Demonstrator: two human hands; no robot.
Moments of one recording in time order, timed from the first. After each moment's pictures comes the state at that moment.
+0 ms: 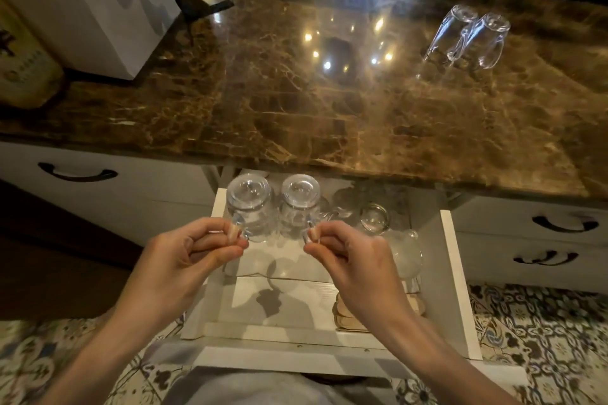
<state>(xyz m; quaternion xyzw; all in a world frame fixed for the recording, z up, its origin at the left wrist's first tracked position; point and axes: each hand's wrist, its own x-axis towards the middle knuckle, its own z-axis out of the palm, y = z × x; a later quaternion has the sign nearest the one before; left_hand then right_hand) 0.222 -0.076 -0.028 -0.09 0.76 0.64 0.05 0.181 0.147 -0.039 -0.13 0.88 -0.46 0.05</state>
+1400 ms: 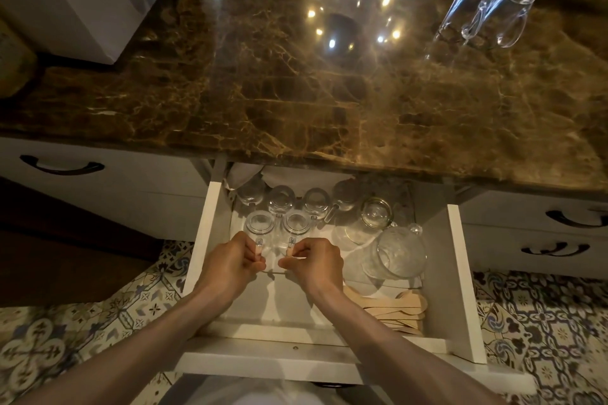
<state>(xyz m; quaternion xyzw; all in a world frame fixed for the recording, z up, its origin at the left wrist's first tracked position) 0.191 -0.040 -0.146 -0.20 0.86 0.43 0.19 0.160 0.107 -0.147 0.14 0.87 -0.41 0.24</state>
